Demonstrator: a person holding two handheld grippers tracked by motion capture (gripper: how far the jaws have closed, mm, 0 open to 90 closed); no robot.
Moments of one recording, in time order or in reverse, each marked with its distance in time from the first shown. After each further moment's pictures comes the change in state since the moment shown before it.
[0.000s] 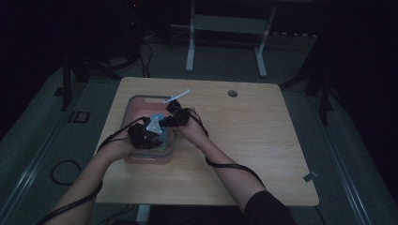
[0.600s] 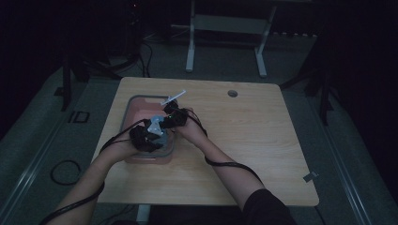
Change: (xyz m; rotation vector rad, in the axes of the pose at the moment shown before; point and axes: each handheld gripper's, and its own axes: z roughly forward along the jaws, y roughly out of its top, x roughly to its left) left arm 0.000 -0.006 0.016 0.010 -0.008 -0.027; right arm -0.001 0.001 0.010 0.041 -0.039 -0.039
